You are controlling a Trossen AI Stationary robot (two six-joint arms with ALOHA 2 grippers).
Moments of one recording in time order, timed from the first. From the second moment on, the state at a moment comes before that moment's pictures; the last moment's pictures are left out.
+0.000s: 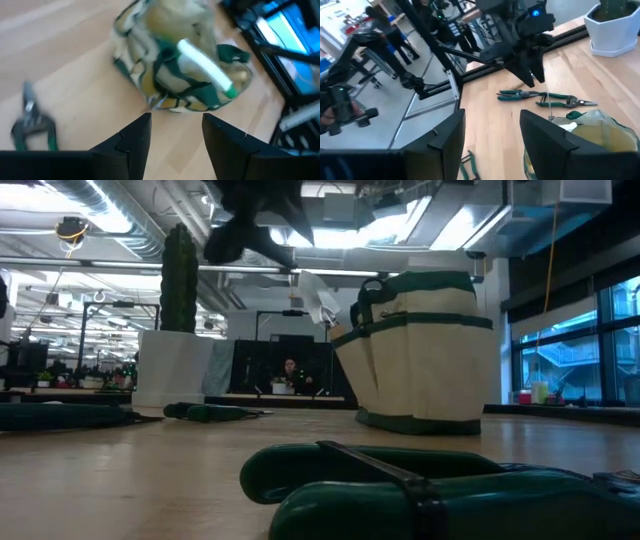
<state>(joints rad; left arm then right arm) -0.06 1.47 1.21 -0.55 -0.16 -0.99 0.14 0.77 1.06 -0.58 -0.09 0.48</state>
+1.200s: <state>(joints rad) -0.27 1.33 0.99 -1.08 -0.05 -2.06 0.27 0.70 1.06 -0.80 -0.20 0.51</state>
